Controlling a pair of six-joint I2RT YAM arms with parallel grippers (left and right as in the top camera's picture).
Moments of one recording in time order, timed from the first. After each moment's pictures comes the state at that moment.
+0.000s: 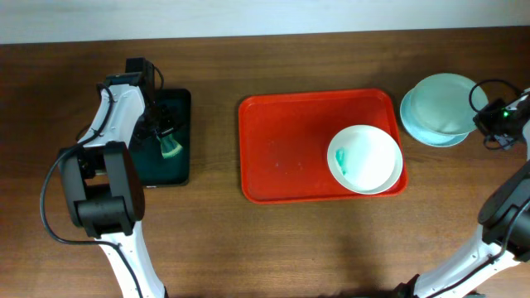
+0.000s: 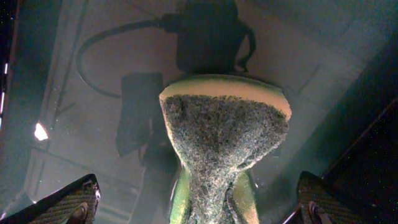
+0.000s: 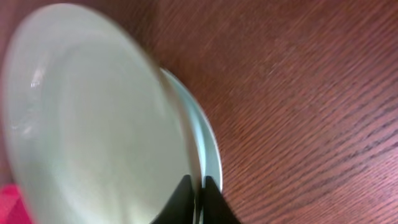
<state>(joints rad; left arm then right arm) 0.06 2.20 1.73 -1.03 -0.04 -0.41 -0.63 2.08 1.61 -0.69 -0.25 0.29</state>
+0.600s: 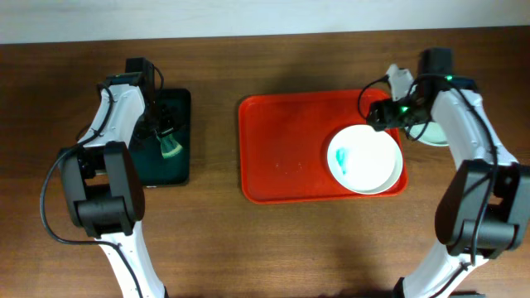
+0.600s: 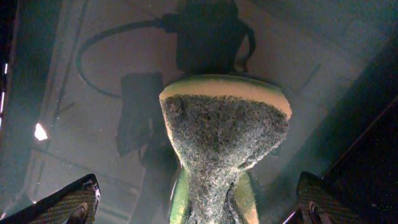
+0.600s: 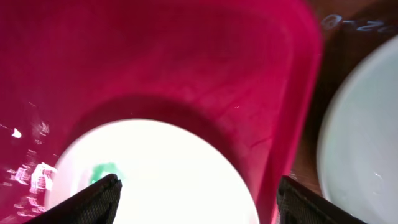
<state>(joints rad) 0.06 2.20 1.73 -1.03 -0.04 -0.41 -0.14 1.95 1.50 -0.83 -0.25 -0.31</state>
